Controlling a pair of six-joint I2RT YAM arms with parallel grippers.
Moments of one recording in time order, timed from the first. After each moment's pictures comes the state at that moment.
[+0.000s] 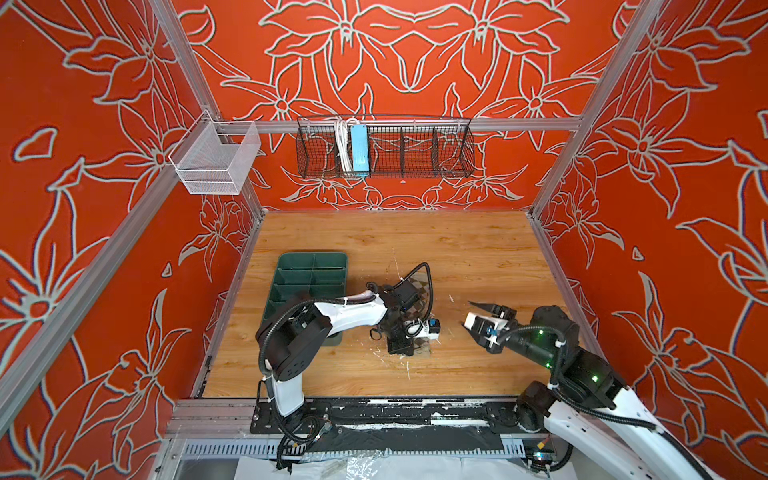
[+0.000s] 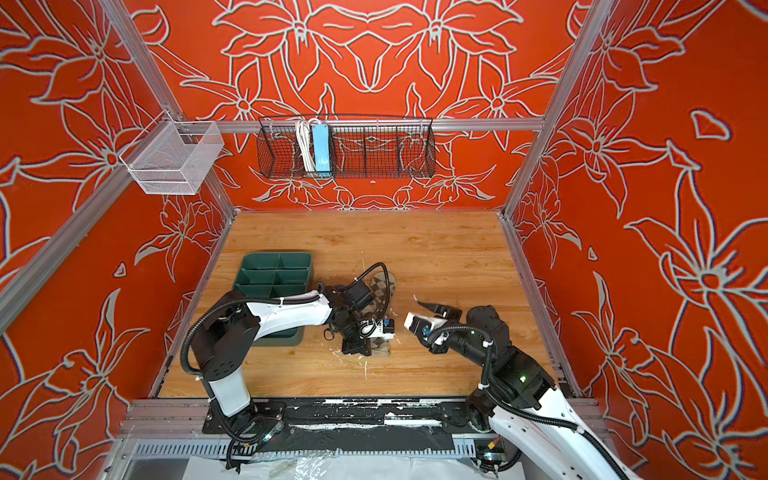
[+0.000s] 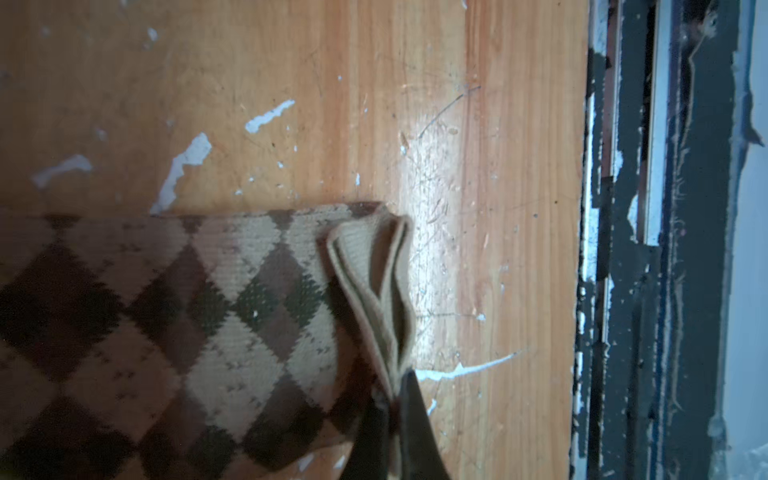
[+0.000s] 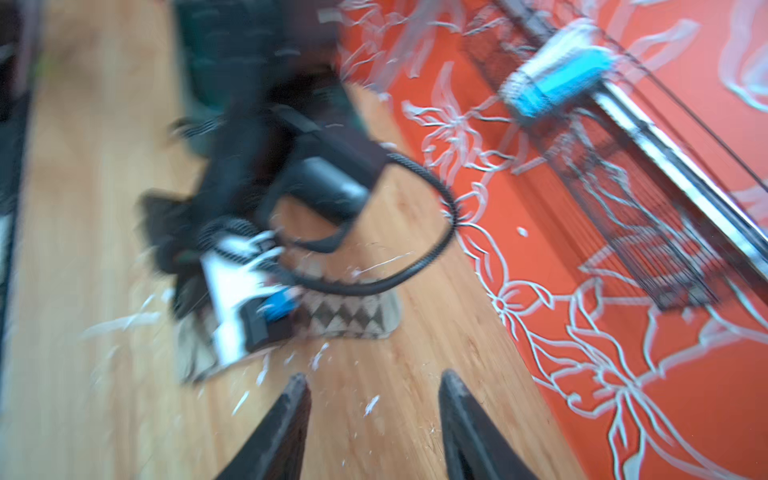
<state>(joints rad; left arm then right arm) -0.80 1.82 1.13 -0.70 0.49 0.57 0.70 0.47 0.63 -0.55 -0.17 -0.76</state>
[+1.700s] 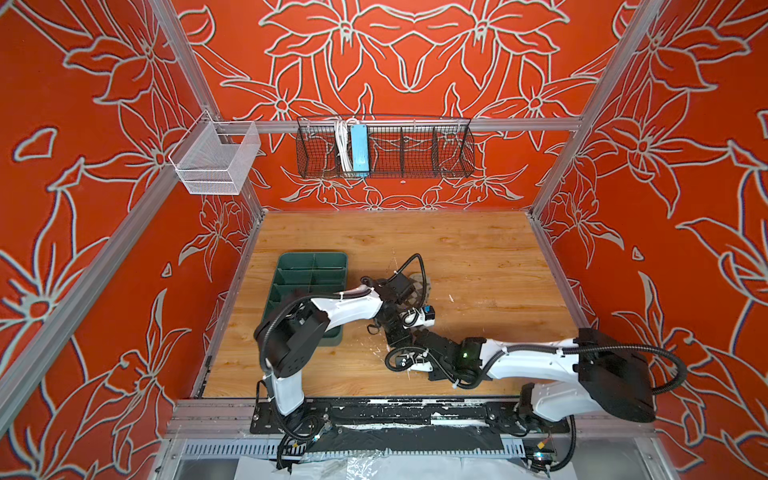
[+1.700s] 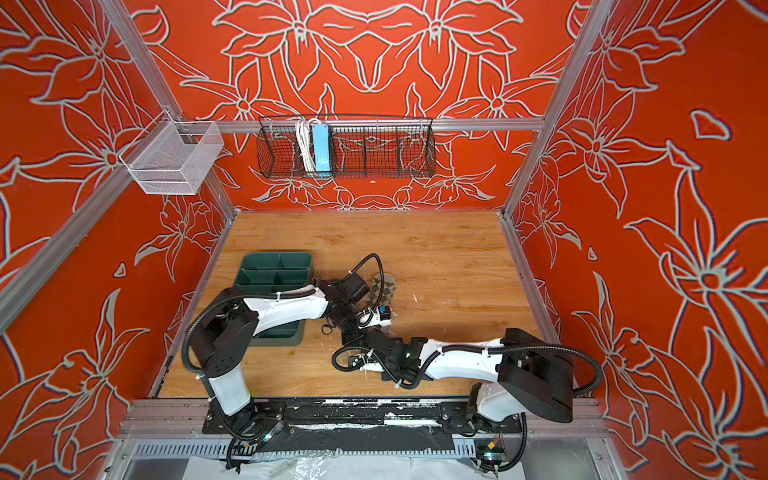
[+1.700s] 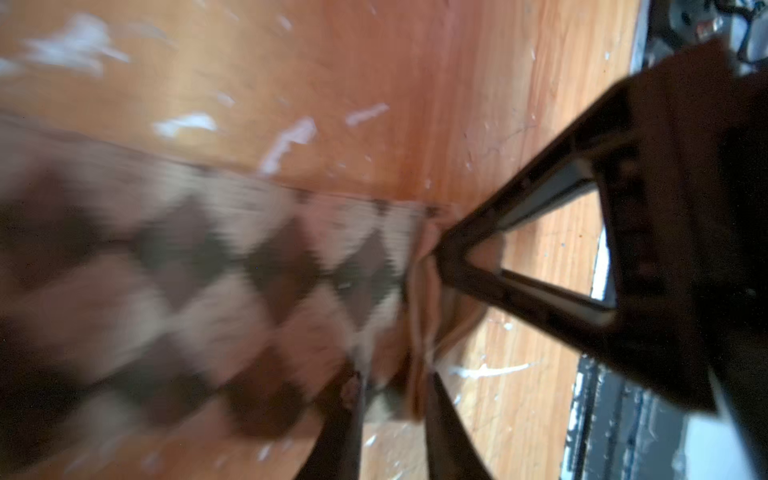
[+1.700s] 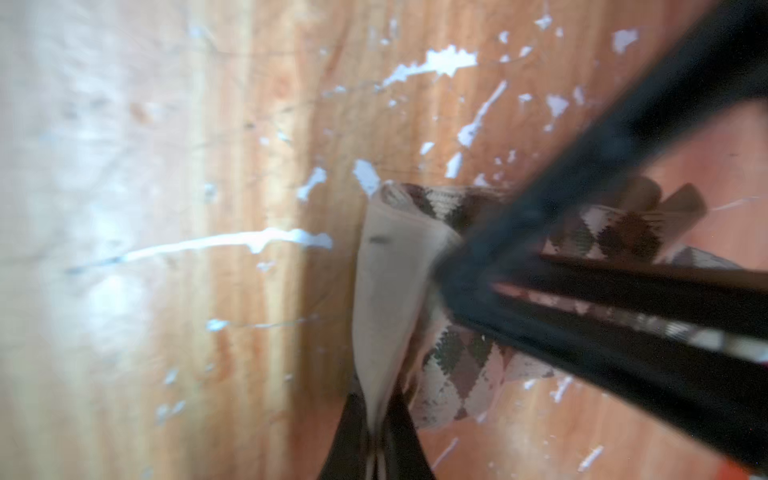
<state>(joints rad) -0.75 1.75 1.10 -0.63 0.46 0.44 1.15 1.40 0.62 -0.35 0.20 -0.56</state>
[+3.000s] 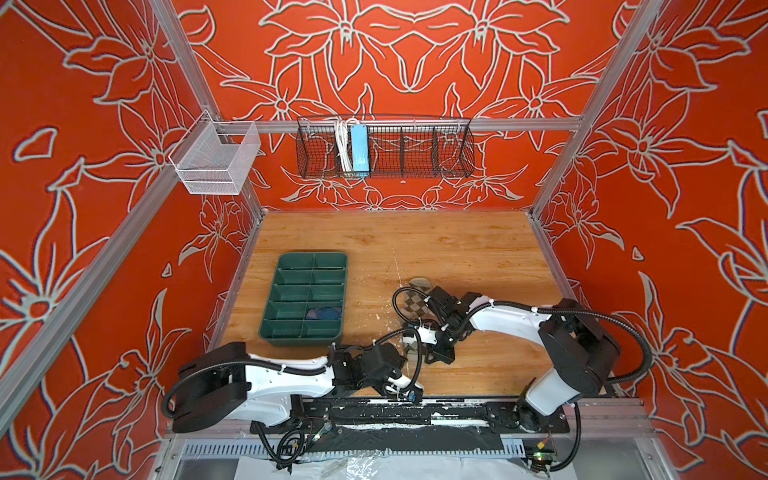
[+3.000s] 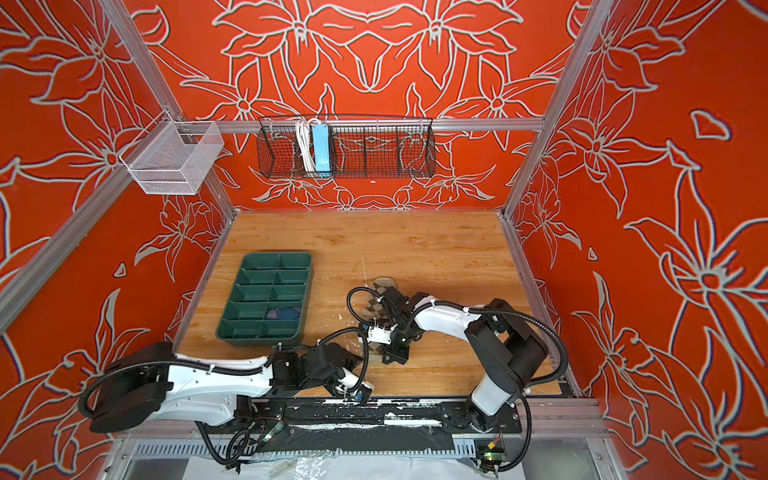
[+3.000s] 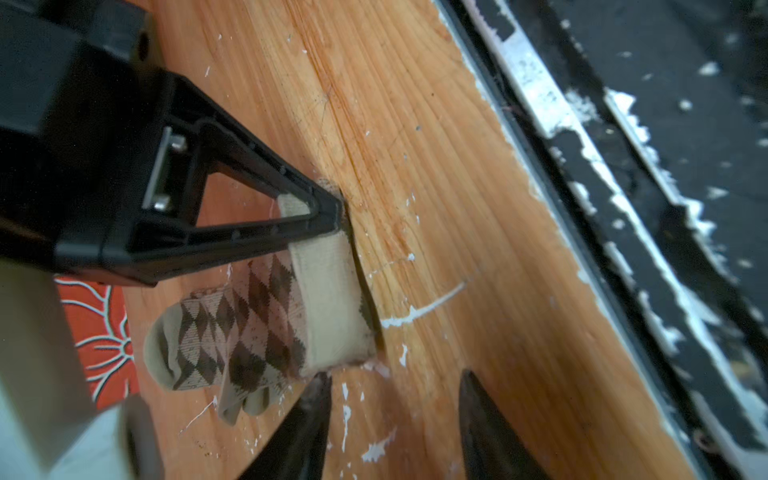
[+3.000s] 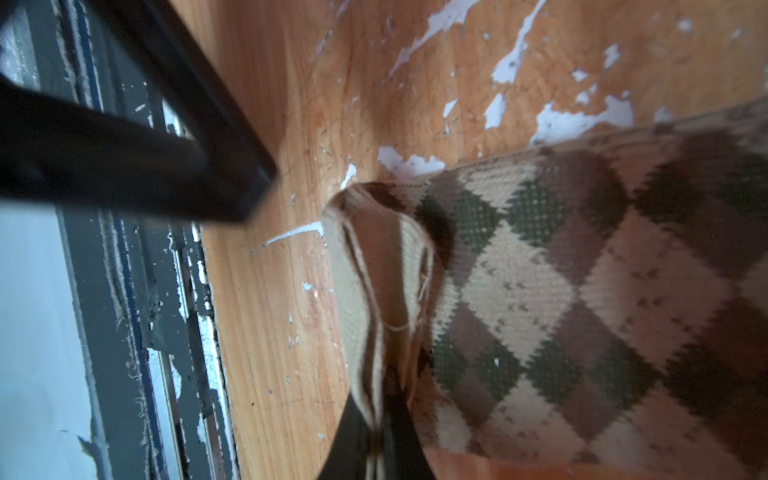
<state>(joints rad) -1.19 1.31 0.46 0.03 -0.12 0.98 0.74 1.63 0.86 -0.71 -0.48 -0.57</state>
